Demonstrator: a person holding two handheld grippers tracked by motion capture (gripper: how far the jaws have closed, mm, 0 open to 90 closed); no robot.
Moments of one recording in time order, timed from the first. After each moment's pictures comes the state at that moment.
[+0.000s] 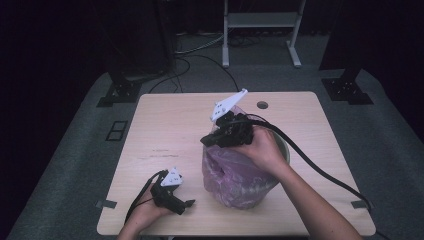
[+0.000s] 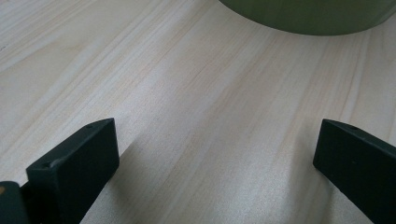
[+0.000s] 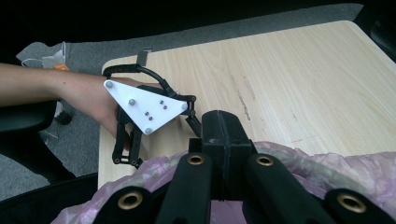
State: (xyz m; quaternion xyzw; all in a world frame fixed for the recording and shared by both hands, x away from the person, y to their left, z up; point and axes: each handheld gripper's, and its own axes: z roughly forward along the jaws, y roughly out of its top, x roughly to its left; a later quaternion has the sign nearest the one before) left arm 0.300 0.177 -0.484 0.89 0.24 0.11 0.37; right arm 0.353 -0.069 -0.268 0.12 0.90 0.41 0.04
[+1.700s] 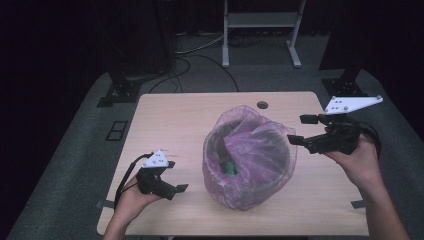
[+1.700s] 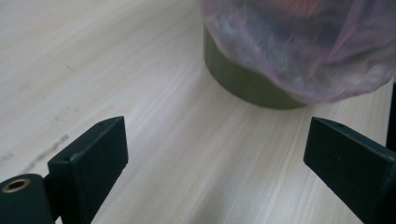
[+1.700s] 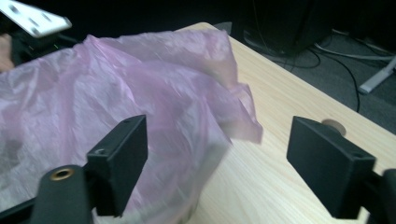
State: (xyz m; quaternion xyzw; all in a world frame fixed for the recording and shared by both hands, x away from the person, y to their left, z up) left arm 0.305 0.197 -0.398 0.86 0.26 0.09 0.42; right arm 0.314 -0.280 -0.259 0.29 0.82 0.46 0.16
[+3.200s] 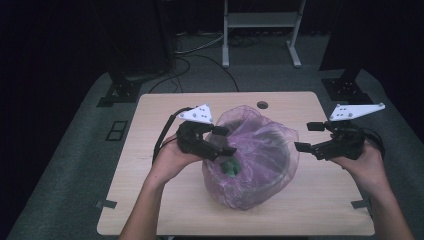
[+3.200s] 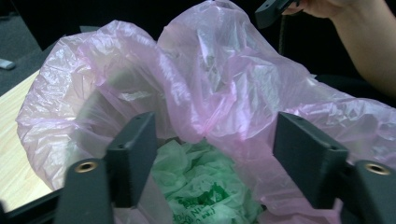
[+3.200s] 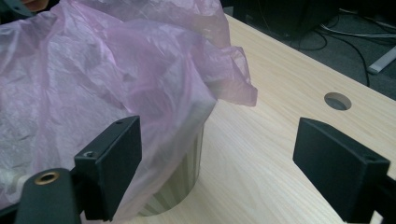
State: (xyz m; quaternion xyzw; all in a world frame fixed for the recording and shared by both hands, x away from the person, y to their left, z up) left arm 0.345 0.078 -0.282 0.86 0.12 0.03 0.50; right arm 0.317 -0.300 -0.282 0.31 0.82 0.45 0.14
